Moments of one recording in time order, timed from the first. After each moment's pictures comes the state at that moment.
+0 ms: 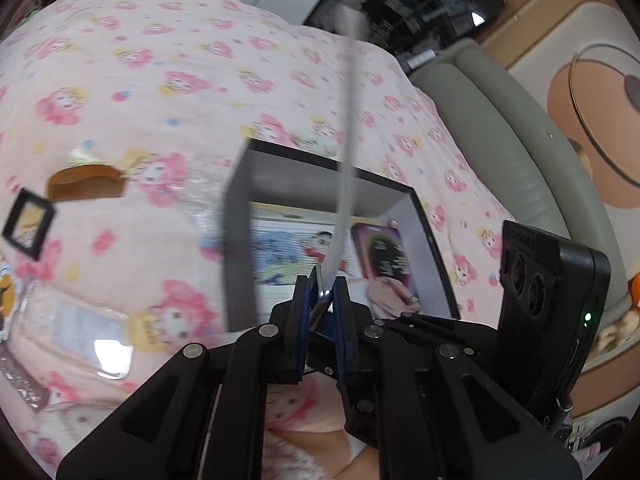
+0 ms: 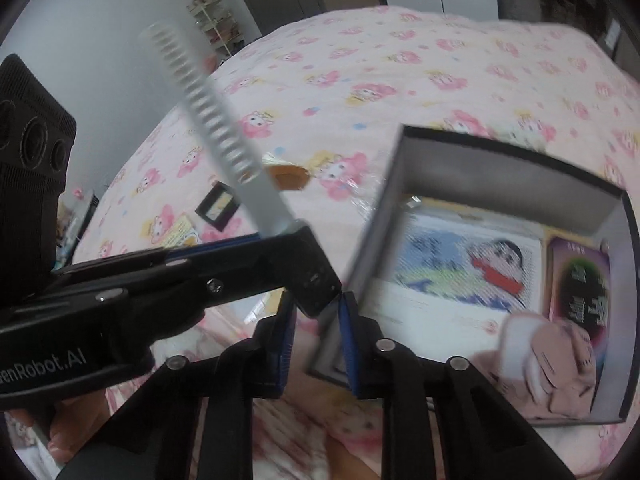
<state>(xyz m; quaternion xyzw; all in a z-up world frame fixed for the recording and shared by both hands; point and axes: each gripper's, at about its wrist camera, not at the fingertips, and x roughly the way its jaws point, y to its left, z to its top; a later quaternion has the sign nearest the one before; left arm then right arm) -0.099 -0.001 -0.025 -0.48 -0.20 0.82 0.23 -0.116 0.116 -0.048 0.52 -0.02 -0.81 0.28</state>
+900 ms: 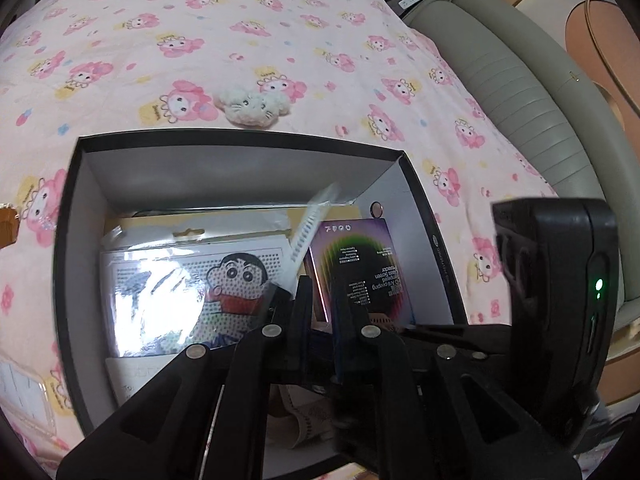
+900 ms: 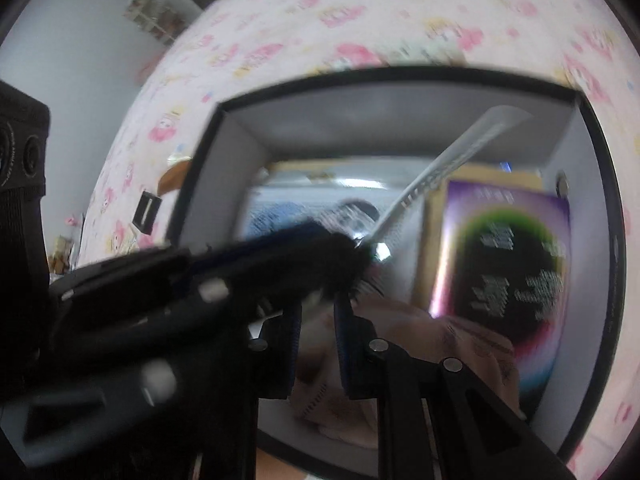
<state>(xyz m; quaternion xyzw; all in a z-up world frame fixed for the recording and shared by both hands) -0.184 0.149 -0.073 -0.55 -0.12 0.80 0.23 -0.198 0.234 -0.106 0.62 -0.10 -0.74 0.23</state>
